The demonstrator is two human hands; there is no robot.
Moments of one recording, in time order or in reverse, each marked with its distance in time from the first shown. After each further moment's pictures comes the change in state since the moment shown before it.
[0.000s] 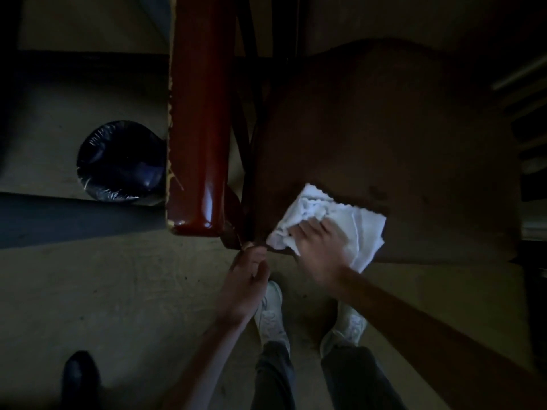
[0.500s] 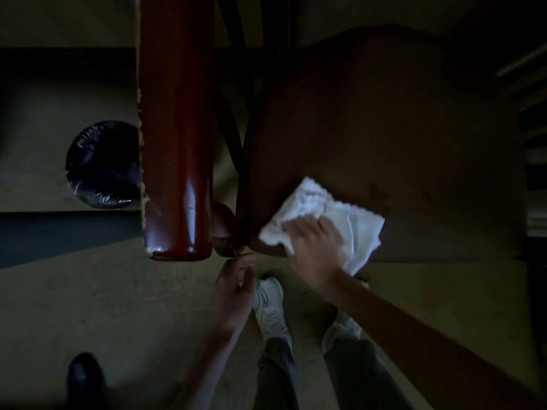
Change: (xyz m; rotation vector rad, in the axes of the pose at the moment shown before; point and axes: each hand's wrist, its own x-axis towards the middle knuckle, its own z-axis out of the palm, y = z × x) left_hand -0.001 -0.003 -0.004 -0.047 0.084 -0.045; right_hand 0.010 -0.003 0.001 0.152 0.071 0.080
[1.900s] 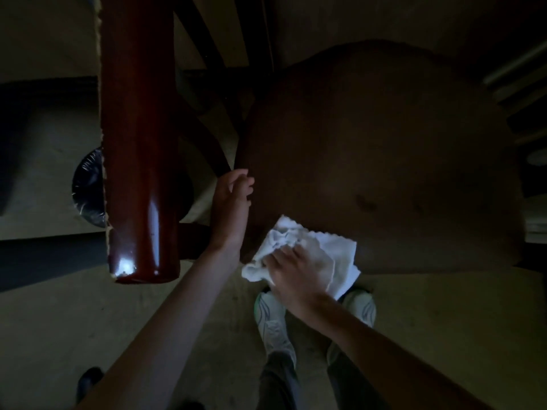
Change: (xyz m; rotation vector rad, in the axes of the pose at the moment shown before) left_hand 0.081 0.134 -0.005 -0.510 0.106 -0.016; right_hand -0.020 -0.008 0.007 0.093 -0.056 -0.195
